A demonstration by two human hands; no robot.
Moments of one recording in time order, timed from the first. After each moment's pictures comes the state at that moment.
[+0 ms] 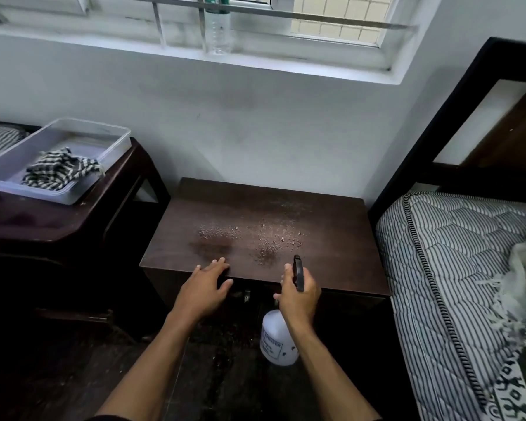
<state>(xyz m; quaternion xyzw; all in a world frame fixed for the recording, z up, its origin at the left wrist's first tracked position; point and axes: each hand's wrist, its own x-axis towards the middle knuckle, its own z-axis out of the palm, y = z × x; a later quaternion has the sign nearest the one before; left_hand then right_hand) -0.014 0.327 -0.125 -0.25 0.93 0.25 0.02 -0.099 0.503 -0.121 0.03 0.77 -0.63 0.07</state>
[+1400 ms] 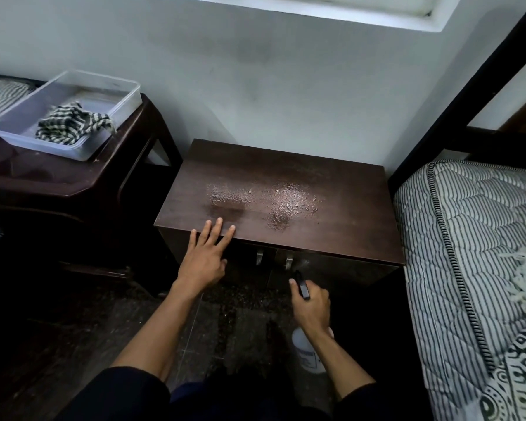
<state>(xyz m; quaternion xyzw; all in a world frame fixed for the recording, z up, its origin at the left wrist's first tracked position) 0.010 0.310 -0.167 -0.21 0.97 0.08 0.07 -0.069 0.563 -0.232 -0.05 0.91 -0.40 0.10</state>
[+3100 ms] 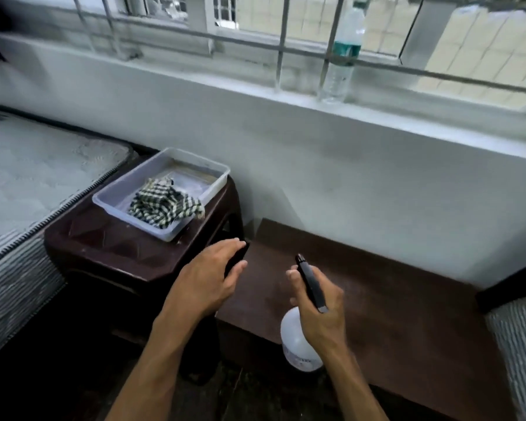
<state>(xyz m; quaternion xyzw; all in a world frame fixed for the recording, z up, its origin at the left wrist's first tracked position) 0.024 0.165 -0.002 -0.28 0.91 0.25 -0.15 -0.098 0.343 -0.031 -0.32 0.71 -0.62 0.09</state>
